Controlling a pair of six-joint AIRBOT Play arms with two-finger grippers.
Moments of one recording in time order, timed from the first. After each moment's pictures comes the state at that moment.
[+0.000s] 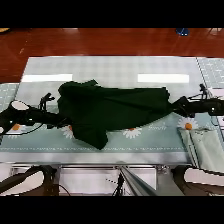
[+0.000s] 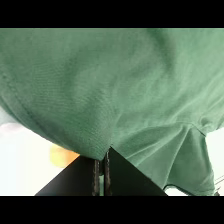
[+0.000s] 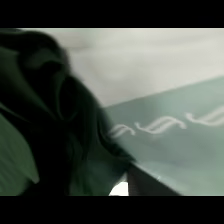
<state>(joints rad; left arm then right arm) 0.16 -1.23 0.59 0.81 -1.08 -1.24 -0.46 -1.46 0.82 -0.84 1.05 1.19</state>
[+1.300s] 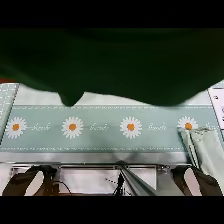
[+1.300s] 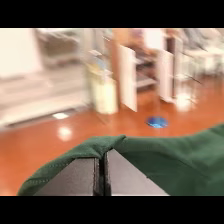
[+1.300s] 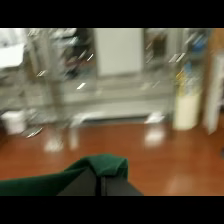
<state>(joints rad) 0.16 -0.70 1.98 0.98 -1.24 -1.33 -0.47 -0.66 1.73 -0.97 1.07 1.41</state>
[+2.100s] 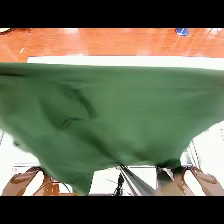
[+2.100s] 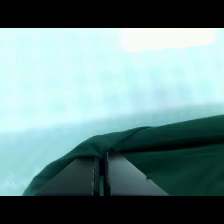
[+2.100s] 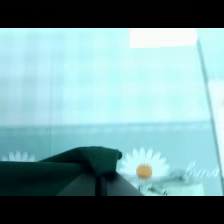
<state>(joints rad) 0.16 -0.82 1.82 1.21 -1.78 -1.51 -0.28 -0.82 1.66 -1.38 1.76 1.48</state>
